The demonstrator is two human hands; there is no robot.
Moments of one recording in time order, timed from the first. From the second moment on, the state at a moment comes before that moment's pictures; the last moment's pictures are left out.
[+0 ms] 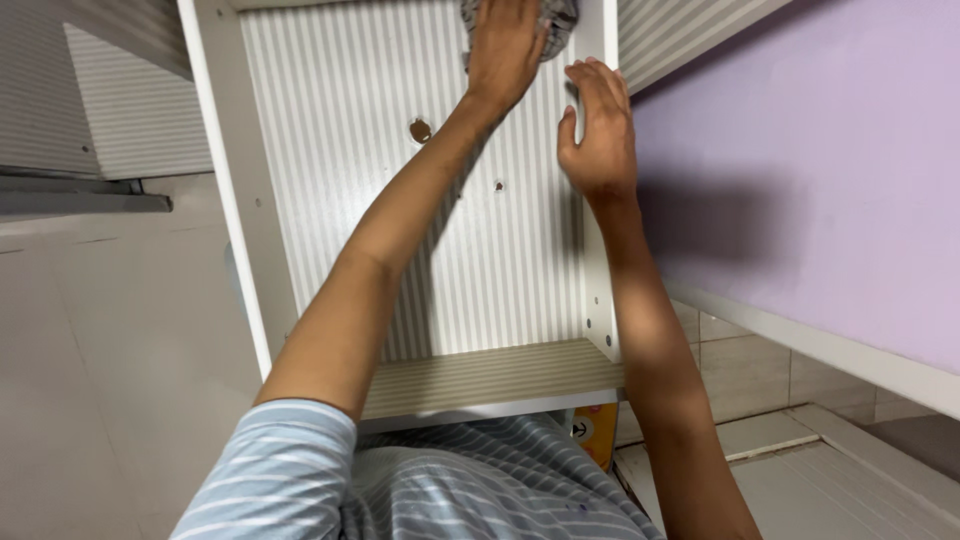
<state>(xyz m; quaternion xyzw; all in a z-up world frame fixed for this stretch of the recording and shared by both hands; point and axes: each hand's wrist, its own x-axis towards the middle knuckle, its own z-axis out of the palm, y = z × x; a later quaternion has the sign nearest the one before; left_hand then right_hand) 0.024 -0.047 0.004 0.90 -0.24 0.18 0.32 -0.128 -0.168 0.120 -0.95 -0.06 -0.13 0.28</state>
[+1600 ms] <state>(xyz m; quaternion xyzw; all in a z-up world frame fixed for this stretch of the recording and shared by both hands) -0.263 -0.005 0.002 0.66 -0.65 -0.12 0.36 -0.108 -0.208 0.095 -0.94 -0.07 -0.12 0.31</state>
